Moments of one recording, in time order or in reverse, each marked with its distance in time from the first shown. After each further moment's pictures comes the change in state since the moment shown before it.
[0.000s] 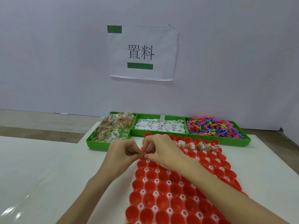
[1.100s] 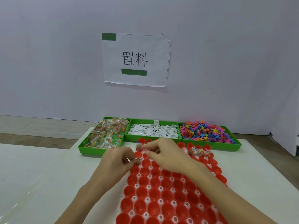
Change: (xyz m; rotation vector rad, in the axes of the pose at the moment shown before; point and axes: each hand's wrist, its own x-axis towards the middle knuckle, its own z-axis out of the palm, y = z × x) left_hand -0.001 0.006 0.003 0.289 0.014 0.124; right_hand -0.022 0.000 -0.038 0.130 -0.056 0.079
